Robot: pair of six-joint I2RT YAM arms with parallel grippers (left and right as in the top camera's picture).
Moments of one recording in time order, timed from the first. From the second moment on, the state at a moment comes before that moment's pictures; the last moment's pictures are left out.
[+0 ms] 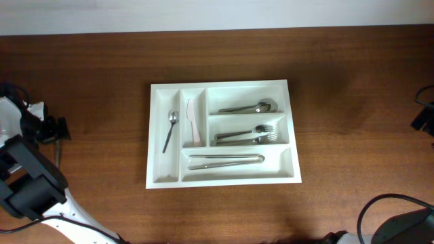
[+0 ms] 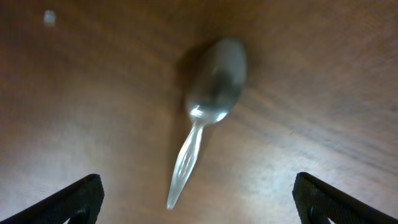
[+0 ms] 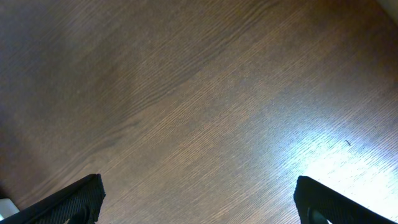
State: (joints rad) left arm 0.62 2.19 1.76 -1.12 -0.02 0.26; right arm -0.78 1.56 1.53 -1.10 -0.09 -0.05
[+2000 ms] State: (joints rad) left arm 0.62 2.19 1.64 -1.00 -0.02 0.45; right arm -0.78 1.56 1.53 -1.10 -0.09 -0.05
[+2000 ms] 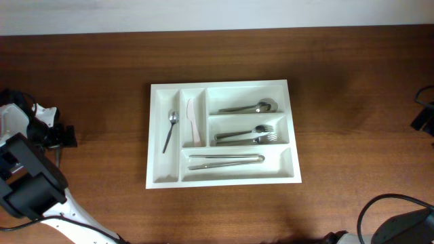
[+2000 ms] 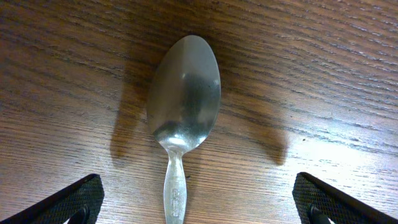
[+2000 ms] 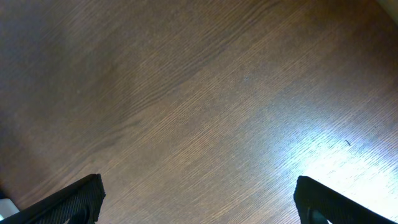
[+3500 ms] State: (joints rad) left arm 0.62 2.19 1.61 -0.98 -0.03 0.45; right arm -0.78 1.56 1.53 -1.10 -0.09 -0.05
